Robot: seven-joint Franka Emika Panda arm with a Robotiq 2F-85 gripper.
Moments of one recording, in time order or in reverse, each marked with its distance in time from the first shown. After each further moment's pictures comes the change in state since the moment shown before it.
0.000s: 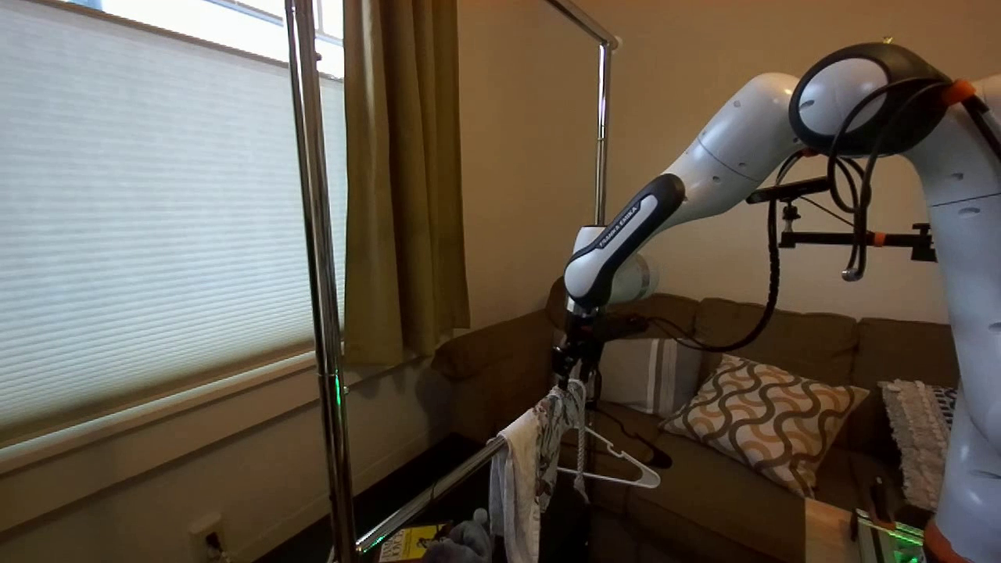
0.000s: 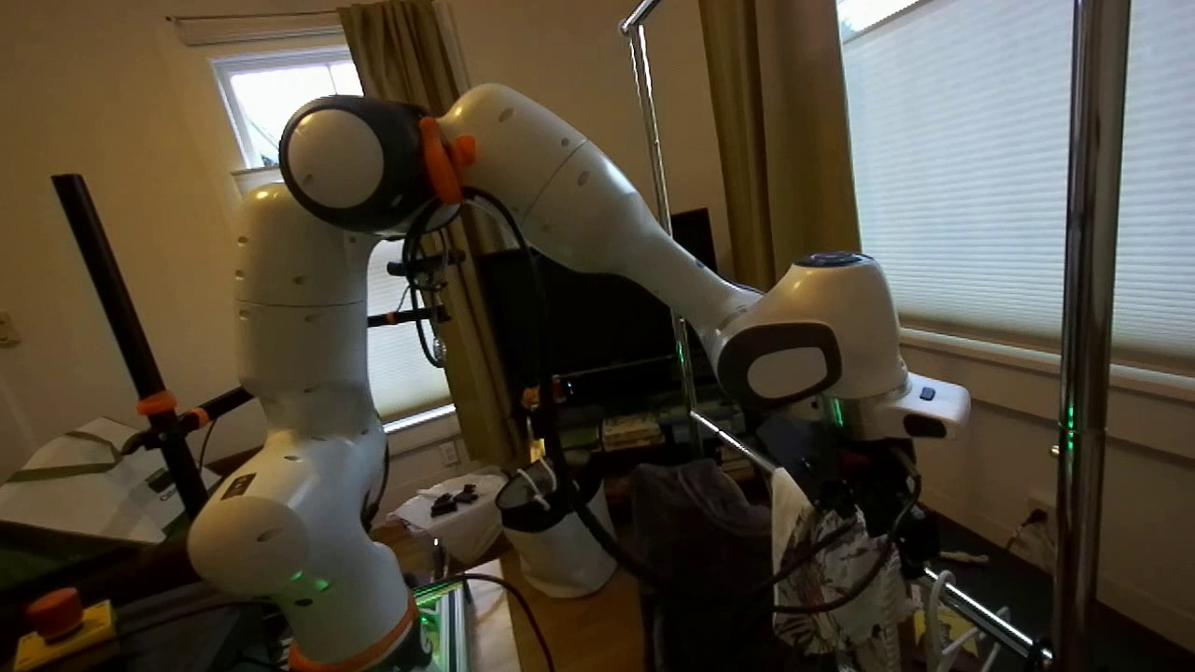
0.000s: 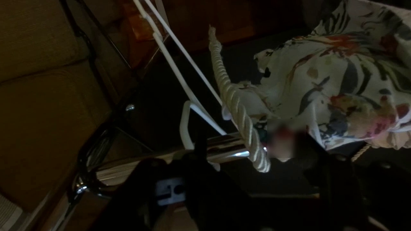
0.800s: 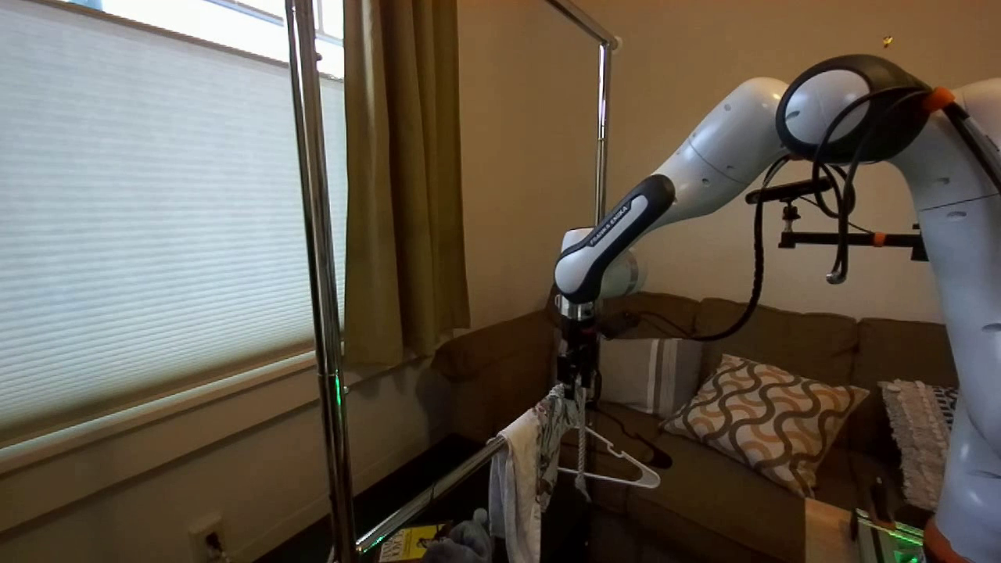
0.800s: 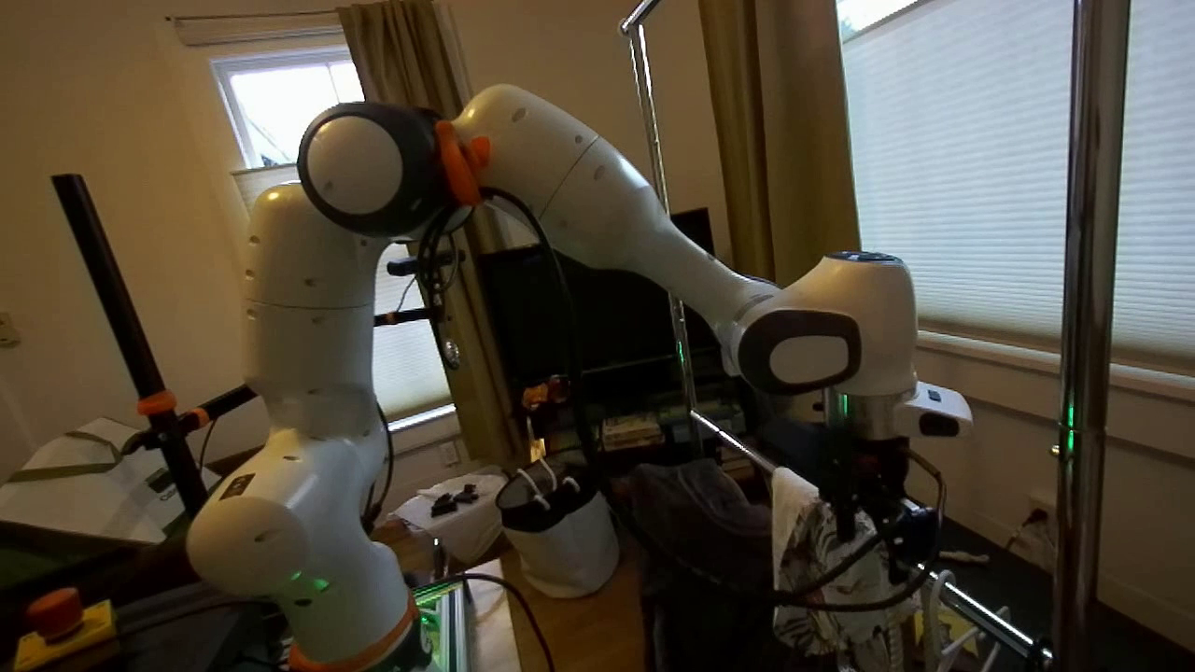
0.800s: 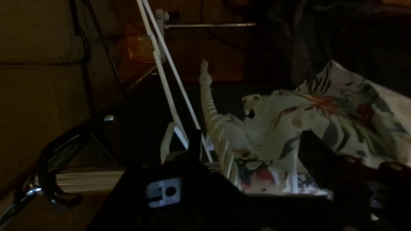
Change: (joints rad) arm -0.011 0.039 0.020 0.084 -0.035 -0.209 -0.212
